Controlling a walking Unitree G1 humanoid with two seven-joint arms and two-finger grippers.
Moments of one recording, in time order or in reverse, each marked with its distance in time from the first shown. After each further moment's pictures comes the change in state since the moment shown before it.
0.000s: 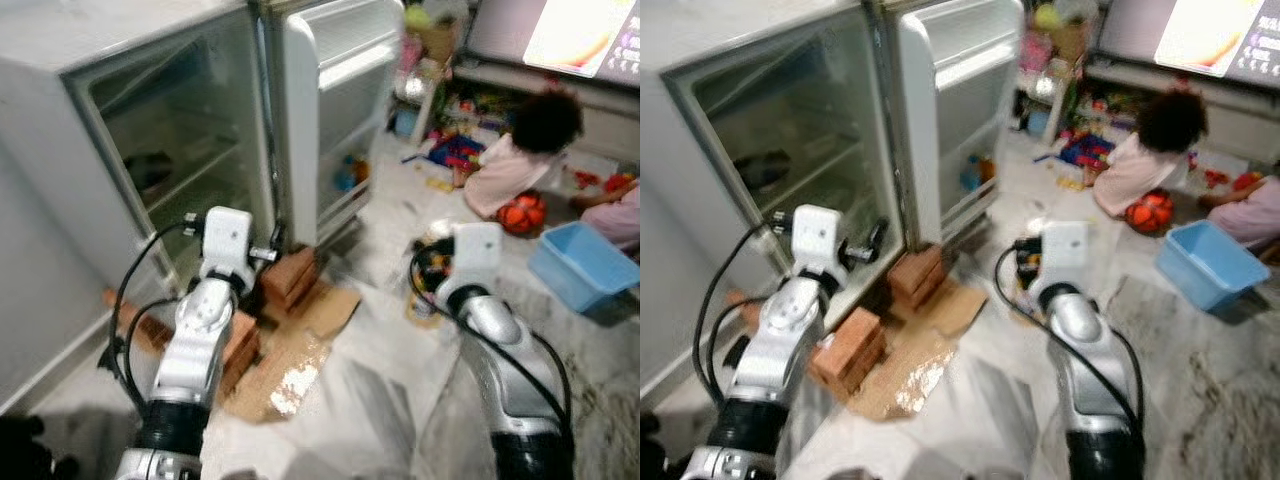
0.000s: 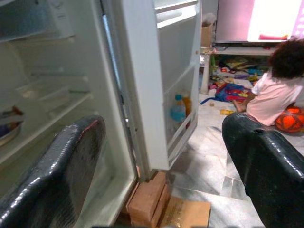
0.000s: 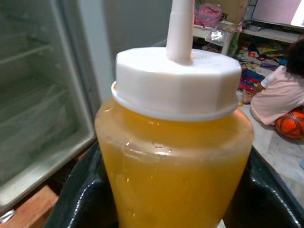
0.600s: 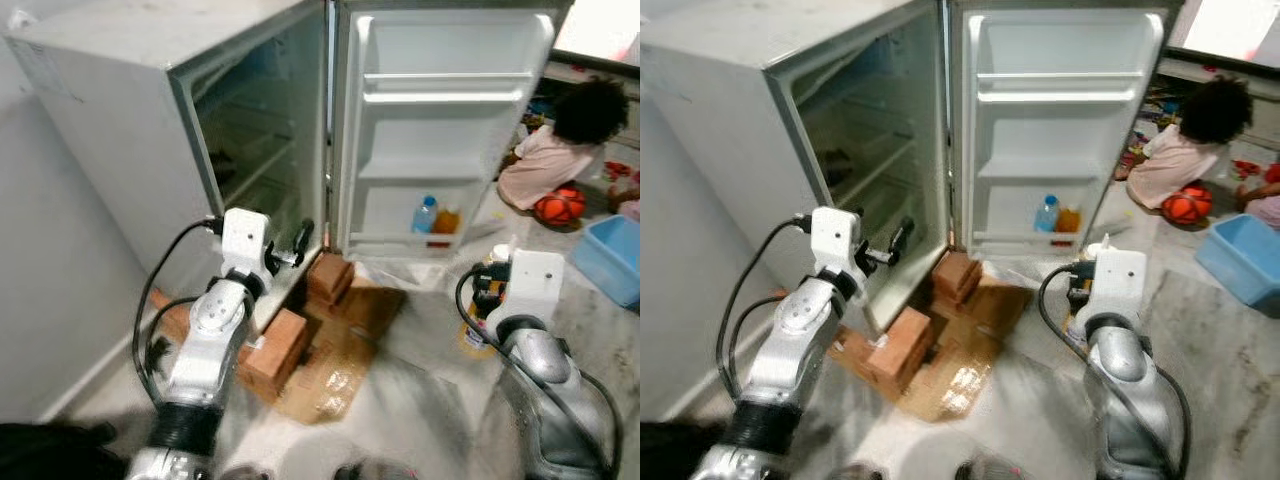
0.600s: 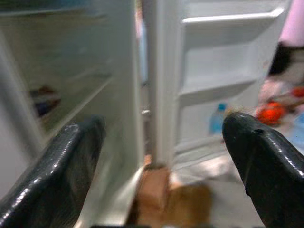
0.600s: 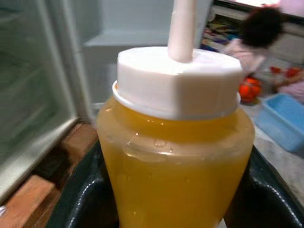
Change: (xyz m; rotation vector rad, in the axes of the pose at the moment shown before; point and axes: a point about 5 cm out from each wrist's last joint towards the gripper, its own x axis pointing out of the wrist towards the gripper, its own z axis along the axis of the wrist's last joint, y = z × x) left arm -0.005 0.001 -0.007 -0.036 0.013 -0.103; right arm -0.039 -0.026 -0.019 0.001 0.080 -0.236
